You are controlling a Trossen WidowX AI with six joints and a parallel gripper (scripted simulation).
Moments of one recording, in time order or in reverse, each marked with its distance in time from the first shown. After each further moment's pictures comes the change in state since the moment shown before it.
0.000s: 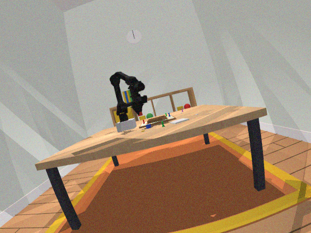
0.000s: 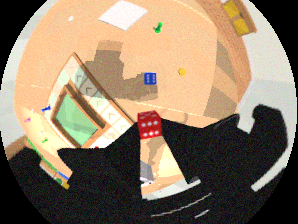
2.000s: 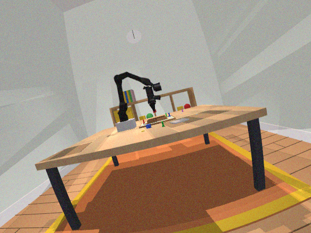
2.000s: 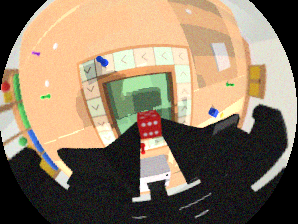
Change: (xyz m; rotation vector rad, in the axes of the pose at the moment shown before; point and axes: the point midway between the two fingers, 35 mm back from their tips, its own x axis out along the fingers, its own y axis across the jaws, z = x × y) arm 0.008 0.220 -0.007 -0.519 -0.003 0.026
